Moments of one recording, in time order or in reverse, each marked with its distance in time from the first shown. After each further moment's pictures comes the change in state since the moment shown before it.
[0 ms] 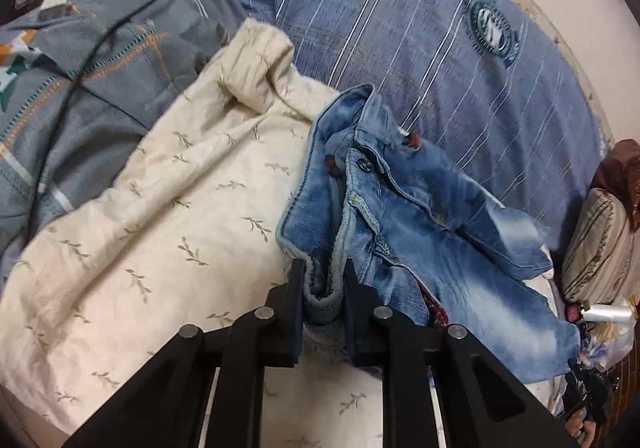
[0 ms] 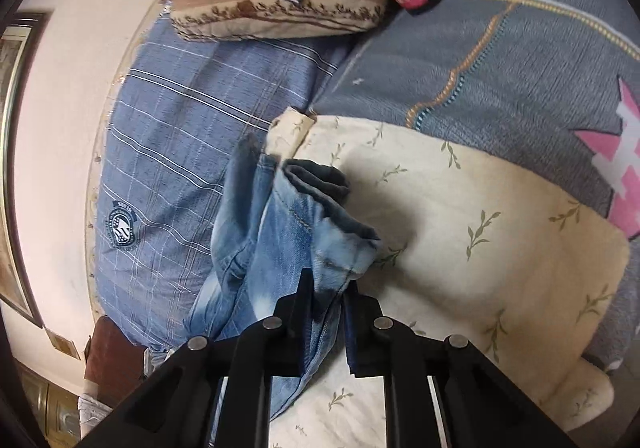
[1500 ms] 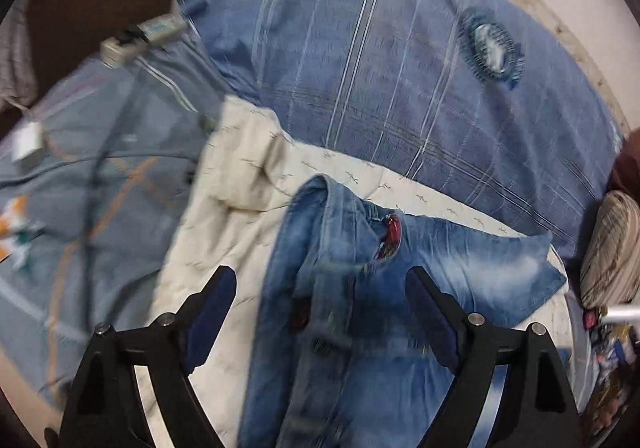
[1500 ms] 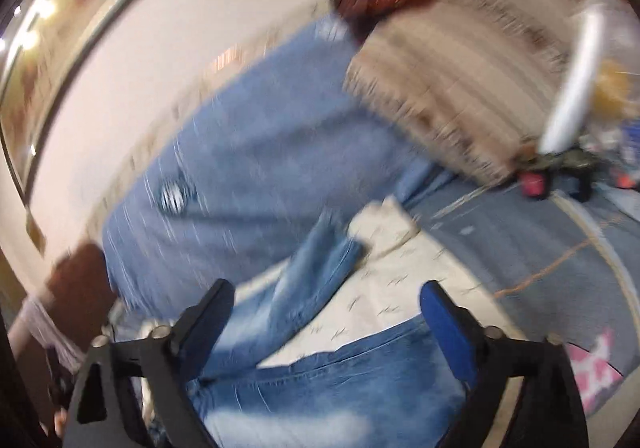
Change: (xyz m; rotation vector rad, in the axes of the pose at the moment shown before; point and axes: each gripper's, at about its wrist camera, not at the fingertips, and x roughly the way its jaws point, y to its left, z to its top) left arm 0.010 -0.050 0.128 0.114 0.054 0.157; right arm -0.025 0.150 0.032 -0.511 -0.079 0.010
